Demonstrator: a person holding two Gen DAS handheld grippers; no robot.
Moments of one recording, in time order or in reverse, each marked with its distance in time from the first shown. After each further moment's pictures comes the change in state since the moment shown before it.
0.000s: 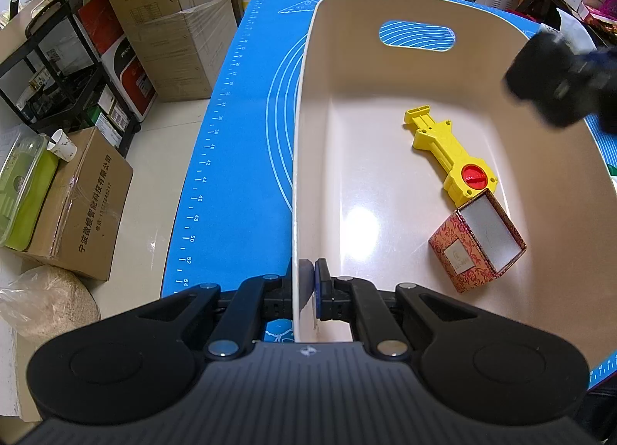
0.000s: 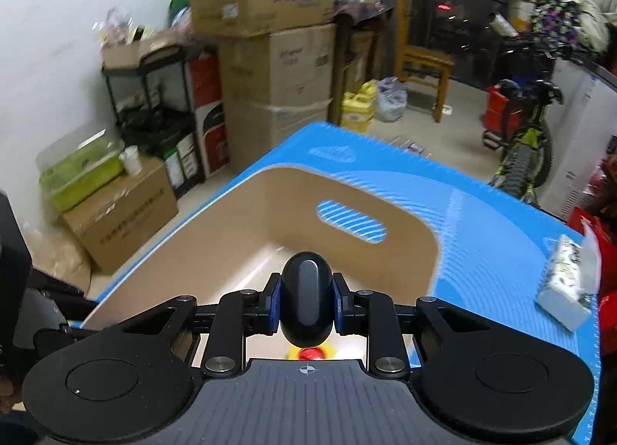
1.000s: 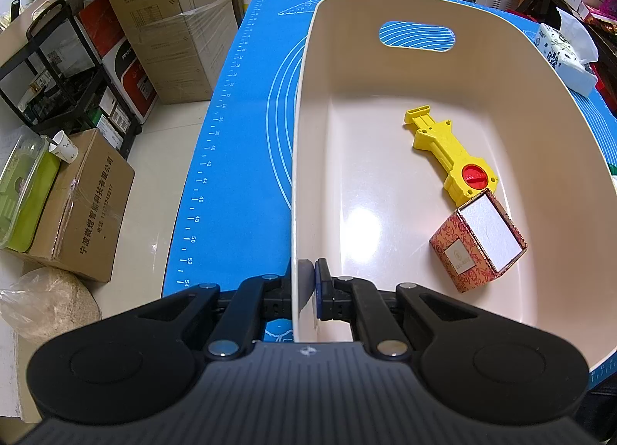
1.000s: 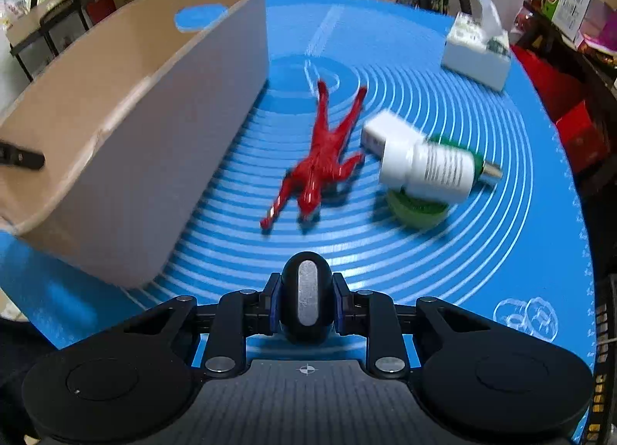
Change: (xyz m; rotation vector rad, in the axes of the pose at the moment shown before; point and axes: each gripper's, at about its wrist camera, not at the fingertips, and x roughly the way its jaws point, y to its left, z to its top) left arm -0.001 -0.001 0.001 0.003 -0.002 0.004; right arm -0.025 -0.080 -0.175 0.302 0.246 -0.127
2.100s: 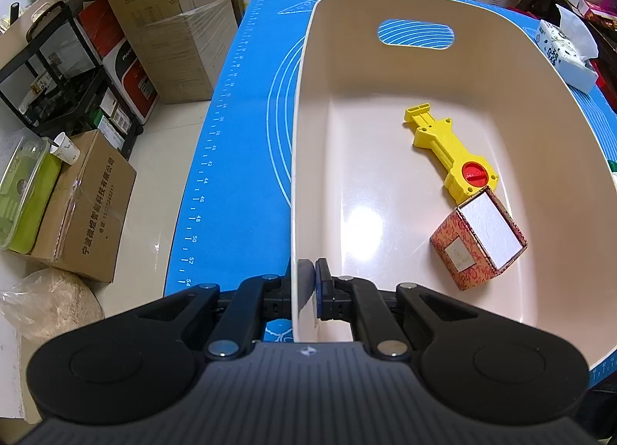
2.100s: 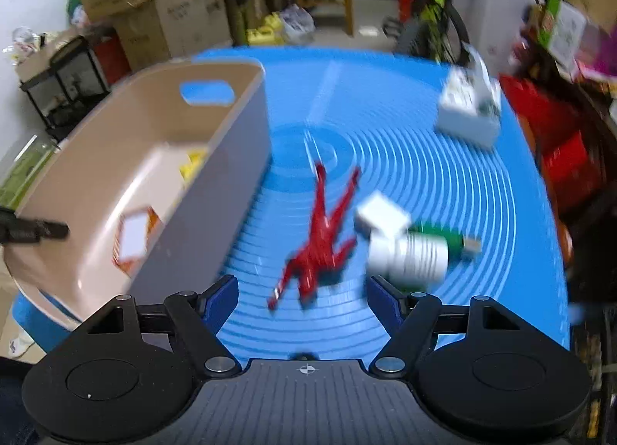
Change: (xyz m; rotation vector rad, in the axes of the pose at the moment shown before) left arm 0.000 -0.001 0.000 0.006 0.003 0.008; right arm -0.030 -0.010 0.036 0.022 -0.070 0.020
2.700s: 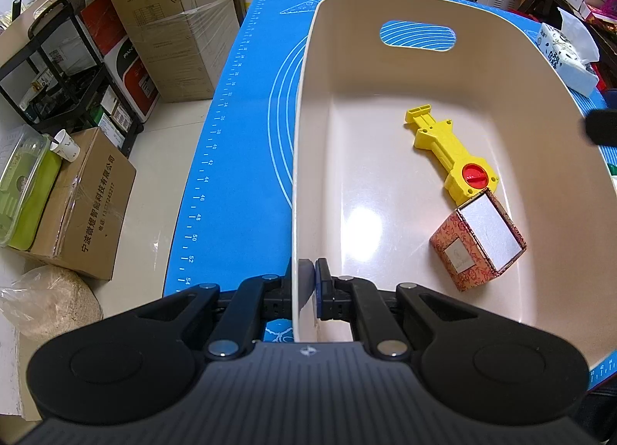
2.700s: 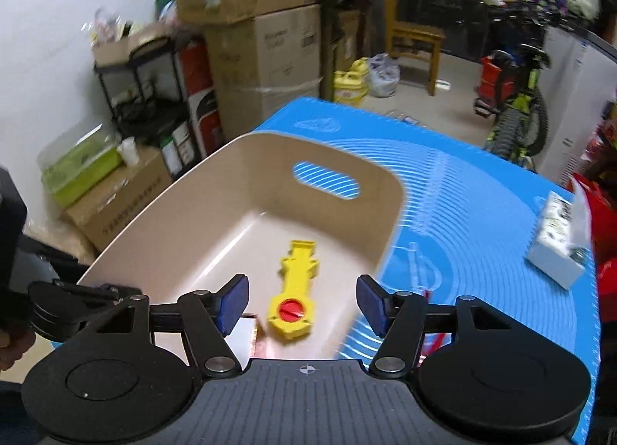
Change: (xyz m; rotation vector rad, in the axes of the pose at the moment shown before) left arm -0.001 -0.001 0.000 -0.011 -0.002 -0.001; right arm -0.010 0.084 0.086 -0.235 -0.131 0.135
